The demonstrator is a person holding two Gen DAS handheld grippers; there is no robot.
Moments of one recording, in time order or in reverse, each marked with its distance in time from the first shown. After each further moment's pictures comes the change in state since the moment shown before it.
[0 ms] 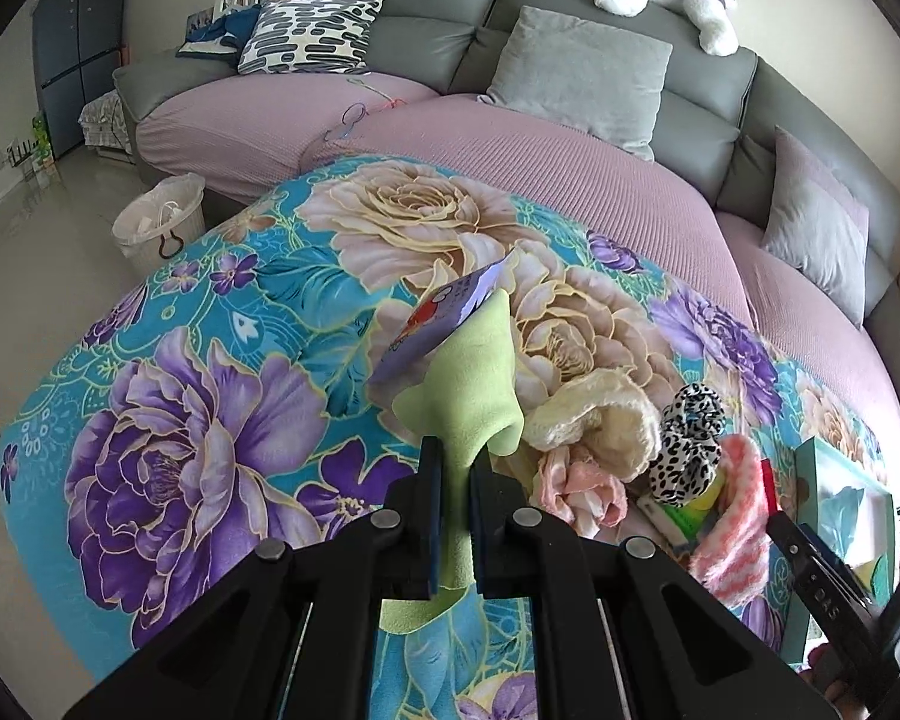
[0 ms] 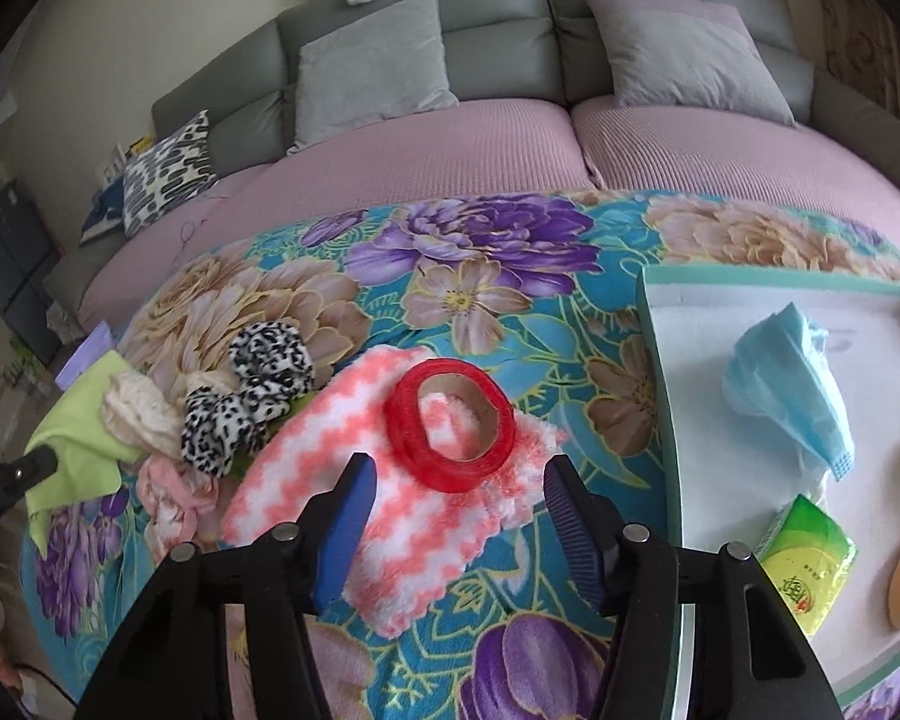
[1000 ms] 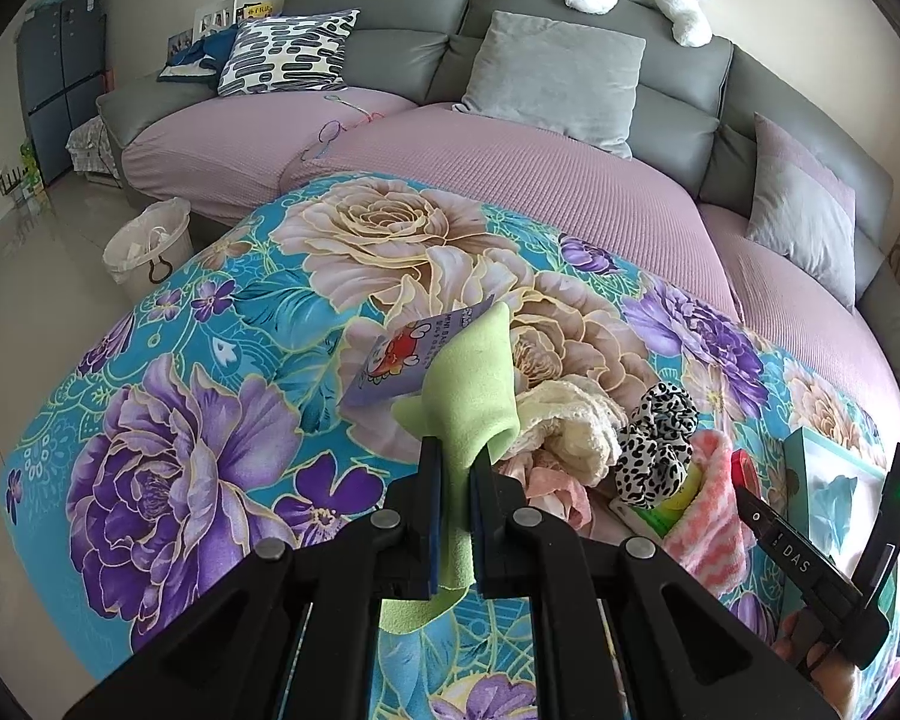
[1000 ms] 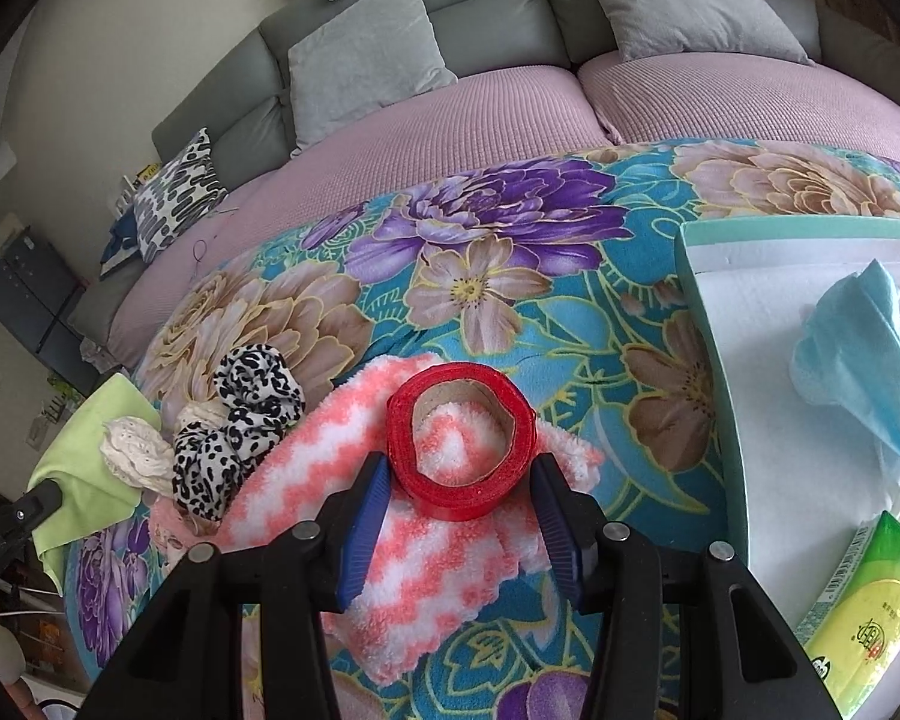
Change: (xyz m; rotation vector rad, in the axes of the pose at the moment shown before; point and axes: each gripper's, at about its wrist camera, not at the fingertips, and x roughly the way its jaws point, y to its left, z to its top) left arm -0.008 -0.020 0.004 0.059 -0.022 -0.011; right arm 0.034 -0.014 0.008 0.090 0.043 0.118
